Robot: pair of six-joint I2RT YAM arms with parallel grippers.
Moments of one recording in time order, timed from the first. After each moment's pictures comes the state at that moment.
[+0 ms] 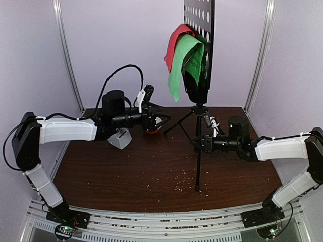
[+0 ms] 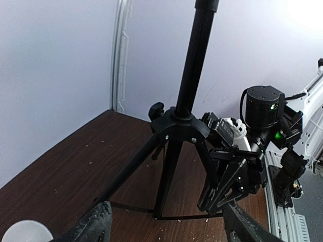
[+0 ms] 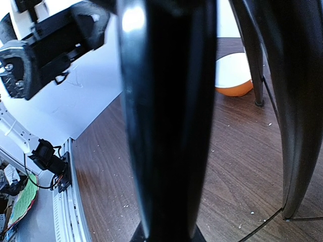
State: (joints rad) left arm -0.72 1.66 1.12 0.48 0.53 -0.12; right arm 0.57 1.41 0.64 0.43 -0.54 0.39
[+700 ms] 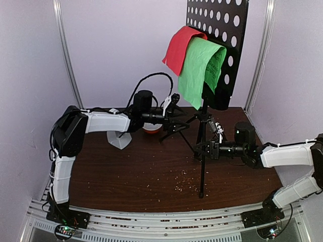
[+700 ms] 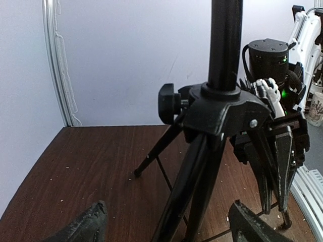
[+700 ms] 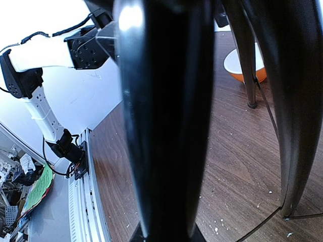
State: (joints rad) left arm -0.72 2.19 1.63 0.43 0.88 0.13; right arm 0.56 1.31 0.52 0.49 -0.64 0.43
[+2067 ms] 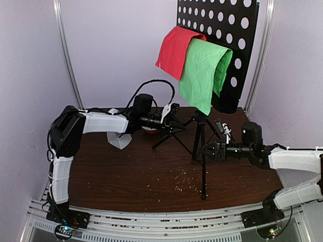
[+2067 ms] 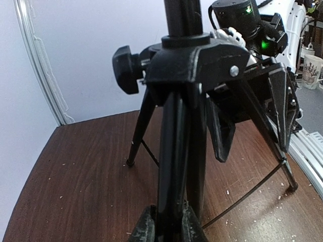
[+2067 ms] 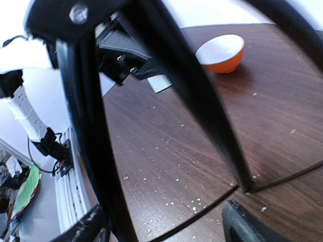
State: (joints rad) left arm -0.73 2.17 1.60 0.27 0.93 0.38; right arm 0.48 1.20 0.49 0.32 -0.62 0.36
